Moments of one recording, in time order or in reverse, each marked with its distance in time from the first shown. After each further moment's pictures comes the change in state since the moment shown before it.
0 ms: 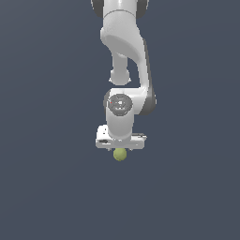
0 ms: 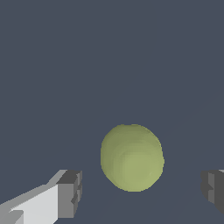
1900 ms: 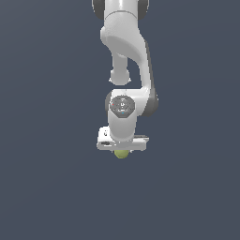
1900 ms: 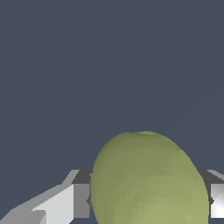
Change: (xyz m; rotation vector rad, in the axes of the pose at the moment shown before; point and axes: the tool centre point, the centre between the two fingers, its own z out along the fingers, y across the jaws) arm 0.008 -0.007 -0.002 0.000 -0.002 0.000
